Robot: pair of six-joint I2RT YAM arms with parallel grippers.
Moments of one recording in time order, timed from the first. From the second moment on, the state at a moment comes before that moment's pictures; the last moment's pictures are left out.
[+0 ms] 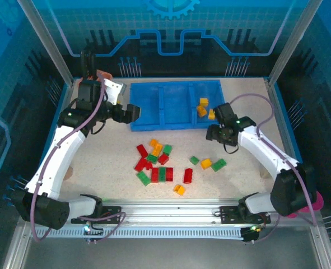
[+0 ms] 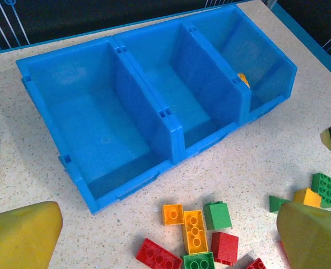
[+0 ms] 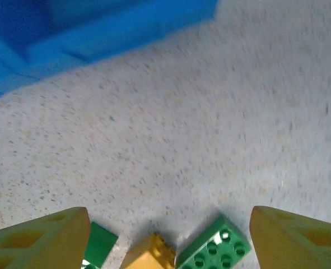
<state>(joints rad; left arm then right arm) -0.17 1.25 1.34 -0.74 0.37 0.00 0.35 1.35 1.01 -0.86 0.15 0.67</state>
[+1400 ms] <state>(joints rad) -0.17 1.22 1.31 -0.74 0.37 0.00 0.28 1.52 0.86 -0.78 -0.06 0.82</state>
